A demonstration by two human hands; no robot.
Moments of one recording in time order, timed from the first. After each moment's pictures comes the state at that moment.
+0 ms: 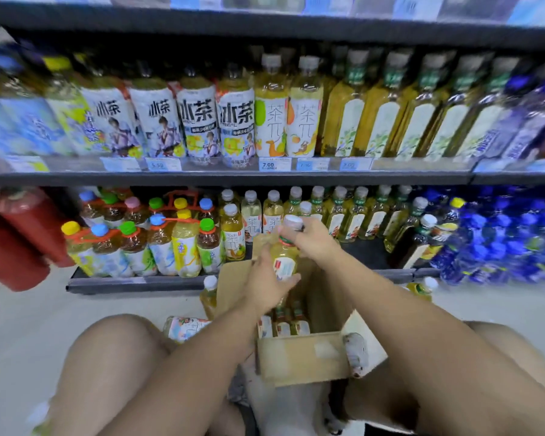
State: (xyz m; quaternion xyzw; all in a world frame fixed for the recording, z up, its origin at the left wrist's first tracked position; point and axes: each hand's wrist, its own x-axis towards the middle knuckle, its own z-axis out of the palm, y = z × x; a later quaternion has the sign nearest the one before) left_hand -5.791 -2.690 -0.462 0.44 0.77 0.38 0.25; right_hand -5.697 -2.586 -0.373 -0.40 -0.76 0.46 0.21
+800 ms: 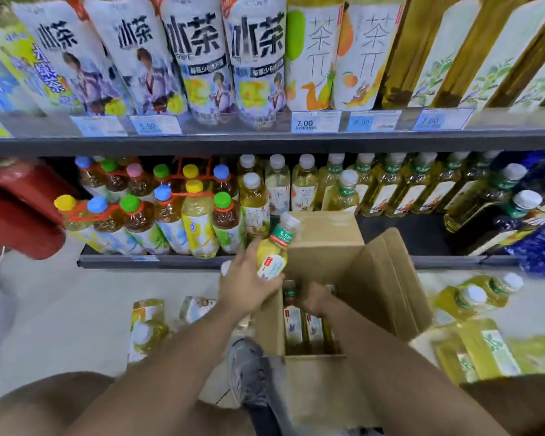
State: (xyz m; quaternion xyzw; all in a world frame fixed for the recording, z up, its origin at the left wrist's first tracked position) left_hand -5.894 -2.687 -0.540 0.41 0.85 0.27 0.22; right_hand -5.749 -2.584 -0.602 -0.48 -0.75 0.42 -0.18
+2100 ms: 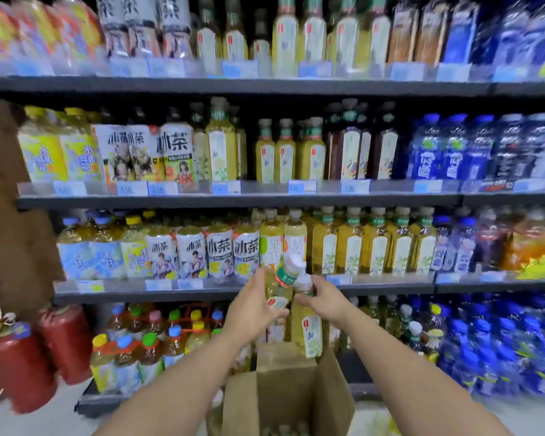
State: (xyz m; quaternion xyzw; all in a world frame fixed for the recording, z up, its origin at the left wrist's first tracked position) left_hand -5.806 -2.715 -0.228 0.55 0.74 0.38 0.06; right_hand -5.653 -2.594 -0.228 -0.36 -0.79 0.44 0.25
